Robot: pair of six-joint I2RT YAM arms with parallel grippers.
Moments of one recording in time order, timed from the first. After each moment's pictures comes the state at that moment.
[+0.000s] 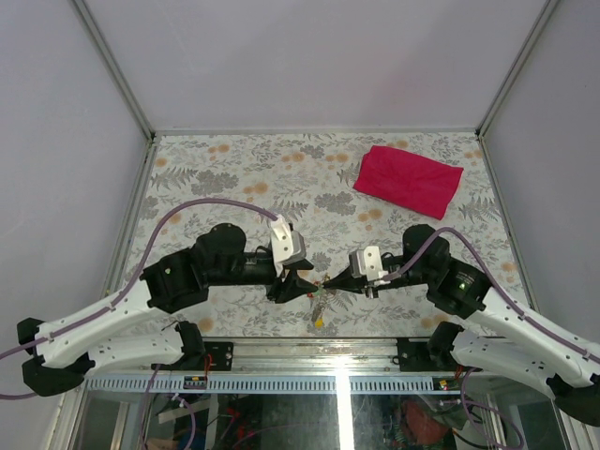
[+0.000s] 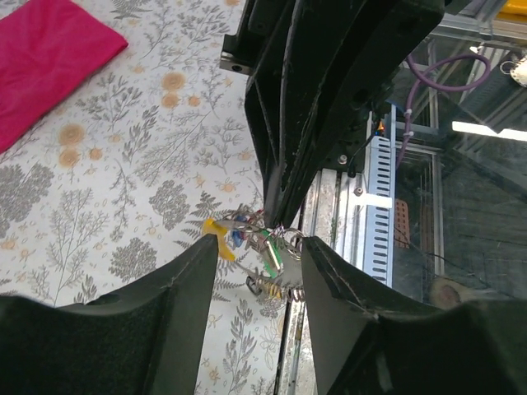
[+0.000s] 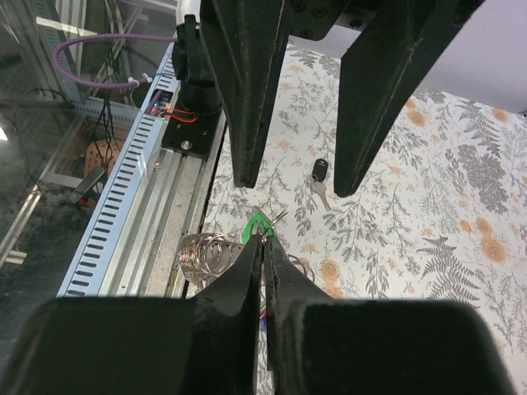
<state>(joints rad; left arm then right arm) -1.09 0.88 1.01 -0.42 0.32 0.03 0.91 0.79 0.77 -0.21 -0.73 -0.40</state>
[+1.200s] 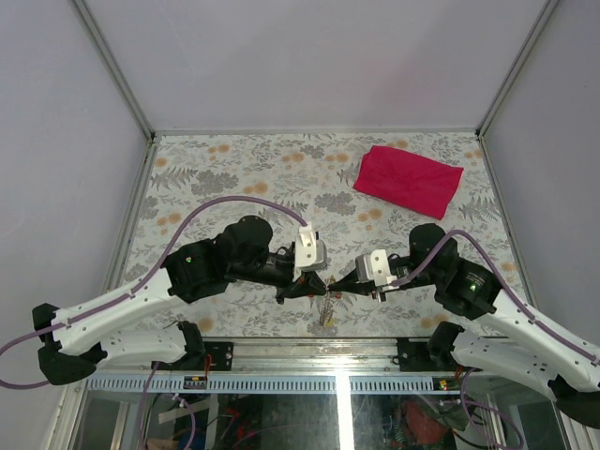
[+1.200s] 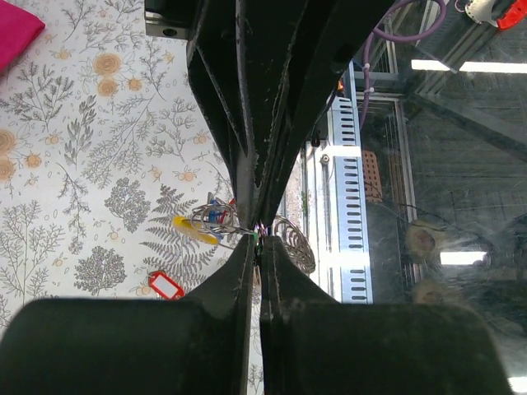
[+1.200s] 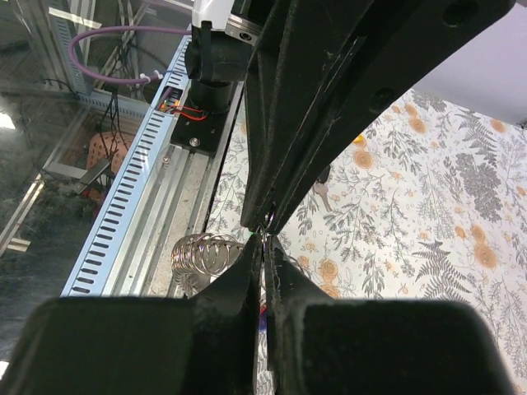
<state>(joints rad) -1.09 1.04 1.11 -0.51 0.48 0.12 0.91 0.76 0.84 -0.34 -0.75 -0.46</state>
